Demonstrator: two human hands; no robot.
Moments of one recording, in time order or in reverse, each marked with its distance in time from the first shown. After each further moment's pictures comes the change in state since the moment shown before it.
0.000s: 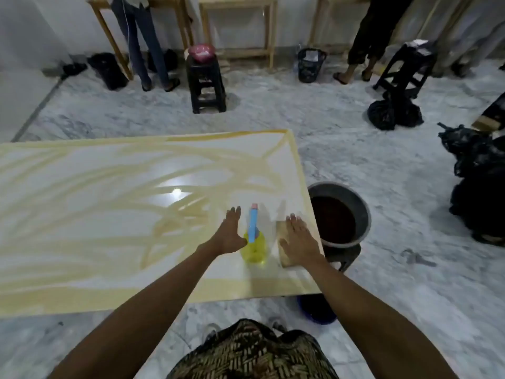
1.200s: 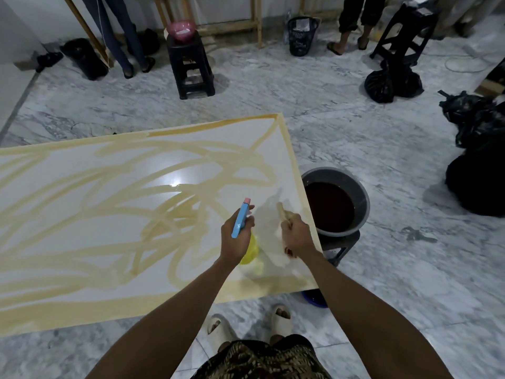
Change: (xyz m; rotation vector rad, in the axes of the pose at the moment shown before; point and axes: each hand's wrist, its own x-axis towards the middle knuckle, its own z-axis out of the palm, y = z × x) left_hand 0.015 0.038 0.058 -0.665 0.534 0.087; right_hand 0.017 0.006 -0.003 0.679 0.095 0.311
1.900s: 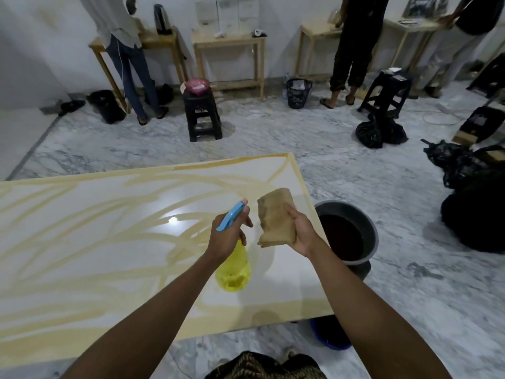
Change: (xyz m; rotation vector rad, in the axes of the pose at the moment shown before) left_hand 0.018 0.086 -0.116 -0.105 -0.144 0.107; right_hand -0.022 -0.131 -0.025 1.212 -0.416 0.160
